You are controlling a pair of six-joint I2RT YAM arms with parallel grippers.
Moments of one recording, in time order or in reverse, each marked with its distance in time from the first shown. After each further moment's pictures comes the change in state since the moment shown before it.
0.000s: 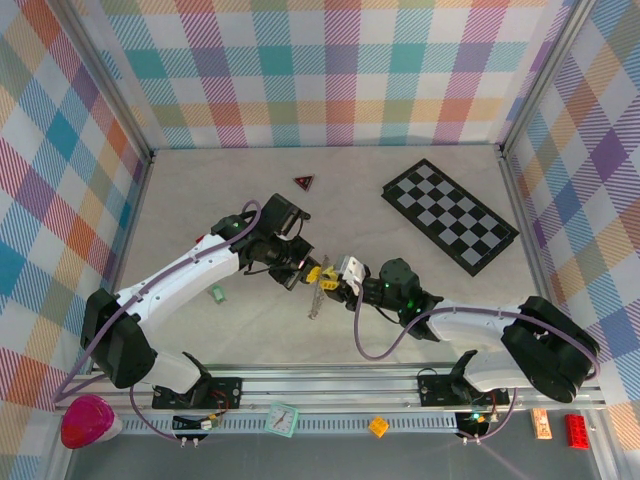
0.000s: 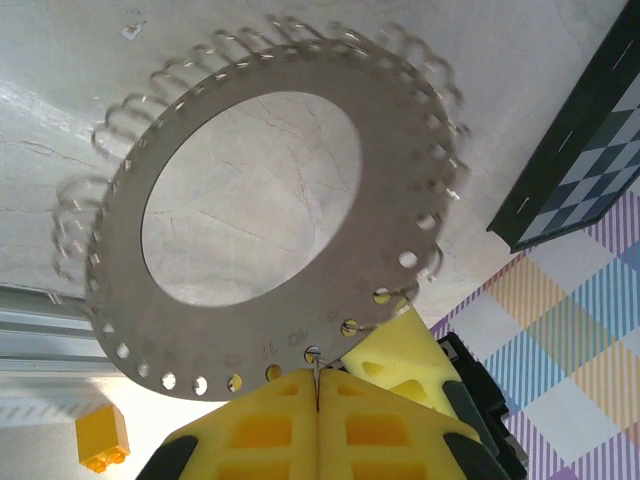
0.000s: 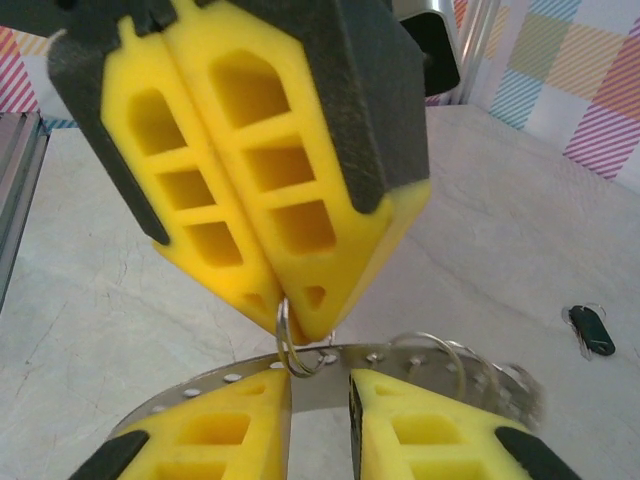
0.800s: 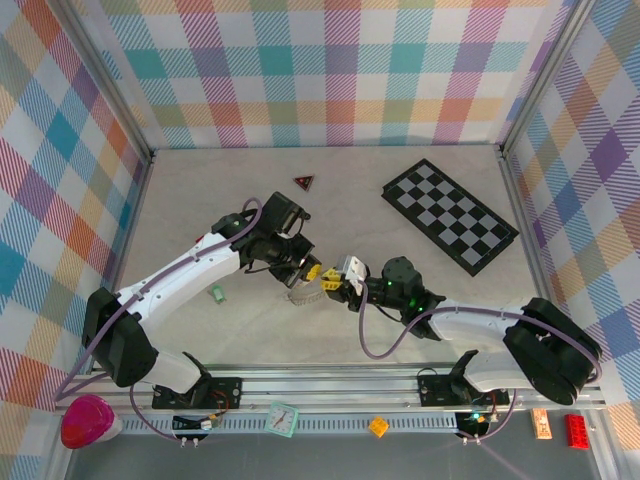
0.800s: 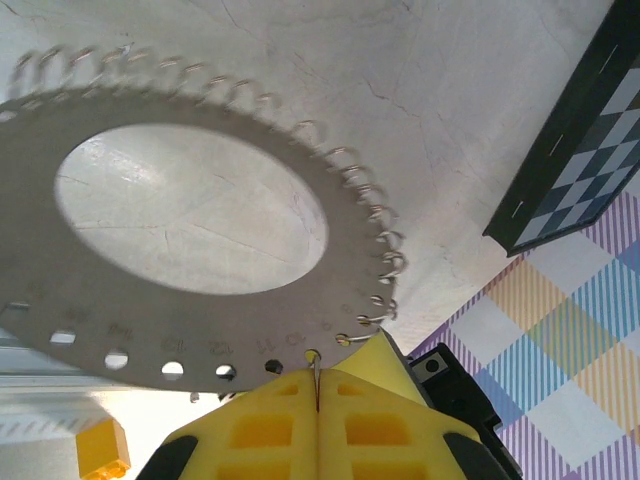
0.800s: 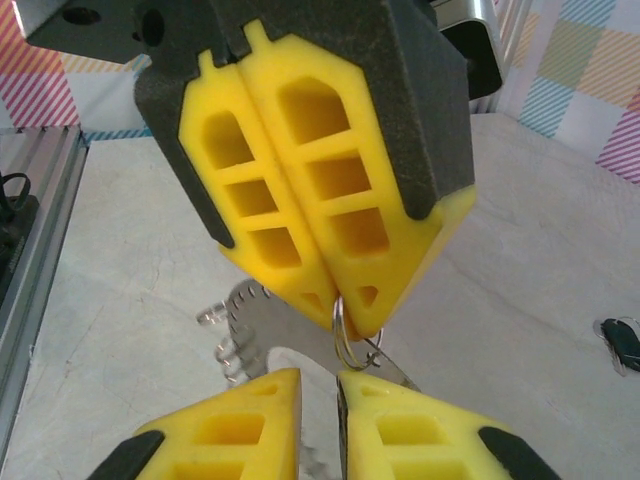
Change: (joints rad) left arm -0.002 0.010 0.014 0.000 -0.019 0.023; right arm -0.024 -0.014 -0.001 -0.006 -0.076 0.019
